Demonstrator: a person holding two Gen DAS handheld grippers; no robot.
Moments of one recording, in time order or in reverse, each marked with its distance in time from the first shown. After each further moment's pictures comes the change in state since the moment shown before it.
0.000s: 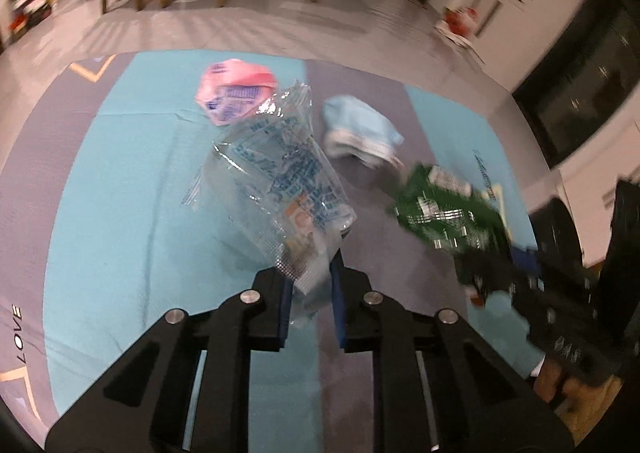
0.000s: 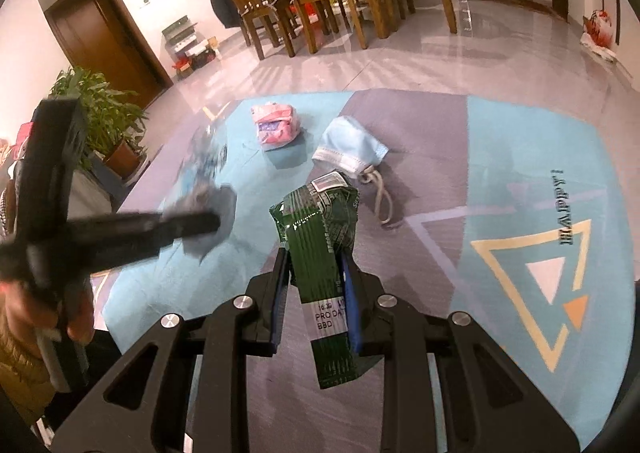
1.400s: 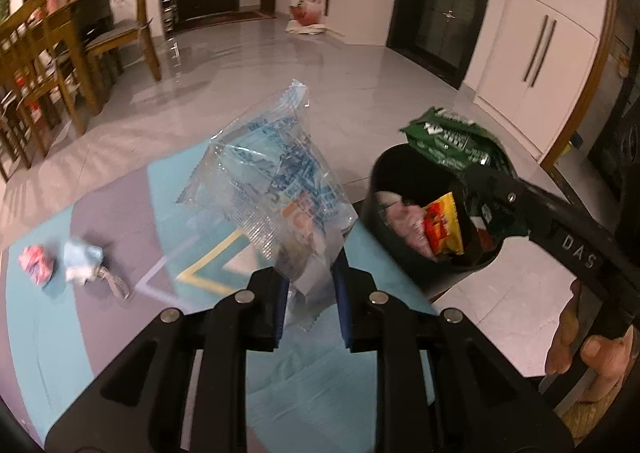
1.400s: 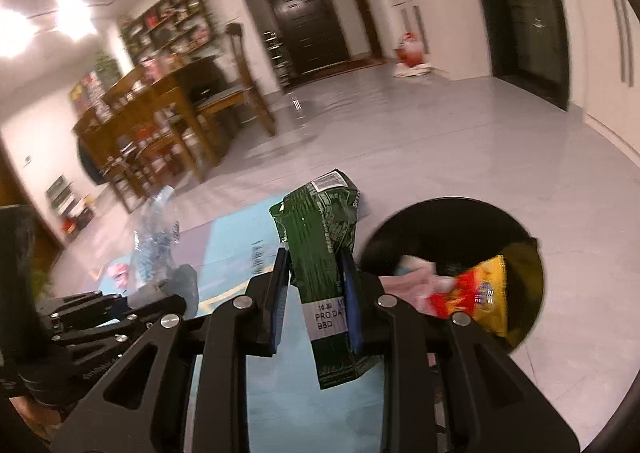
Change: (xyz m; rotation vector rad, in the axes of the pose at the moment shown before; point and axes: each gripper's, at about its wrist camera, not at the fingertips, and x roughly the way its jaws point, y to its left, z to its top) left arm -0.002 -0.309 -0.017 0.520 -0.125 -0.149; right arm -0.217 -0.176 -0.087 0.414 -0.439 -0.424
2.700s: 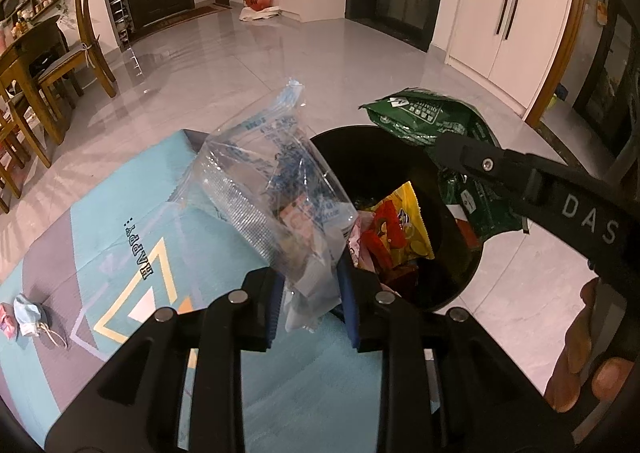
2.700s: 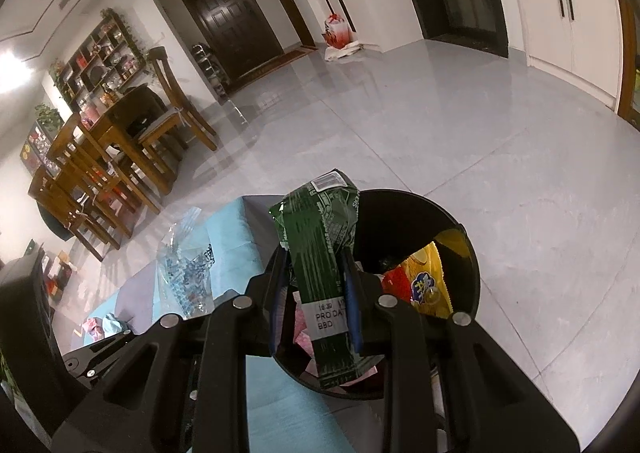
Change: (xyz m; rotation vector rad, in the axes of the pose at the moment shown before) left arm 0.087 -0.089 0.023 0.144 0.078 -0.037; right arm 0.007 -0.073 0.012 0.224 0.032 -0.134
